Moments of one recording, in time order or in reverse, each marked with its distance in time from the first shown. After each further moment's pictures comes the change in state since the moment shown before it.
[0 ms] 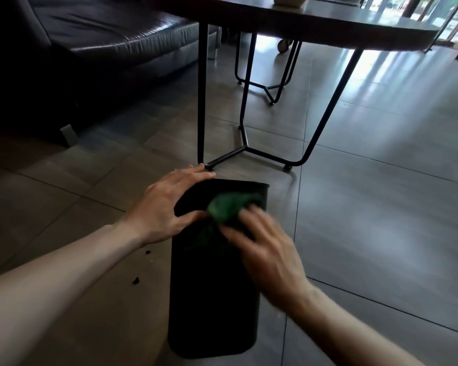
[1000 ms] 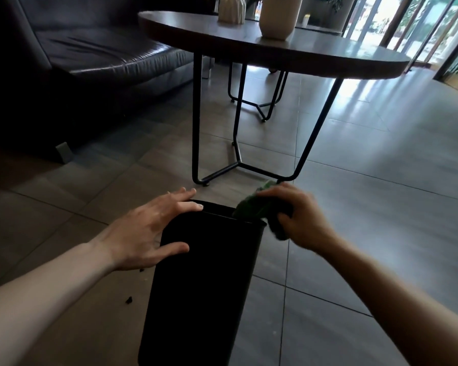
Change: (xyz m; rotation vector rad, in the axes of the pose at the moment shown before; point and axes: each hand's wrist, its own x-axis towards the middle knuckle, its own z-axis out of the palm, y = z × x) left_hand -0.018 -0.016 -0.021 0.076 -0.142 0.160; right_hand 0.057 0.085 -0.053 0.436 -0.115 0.358
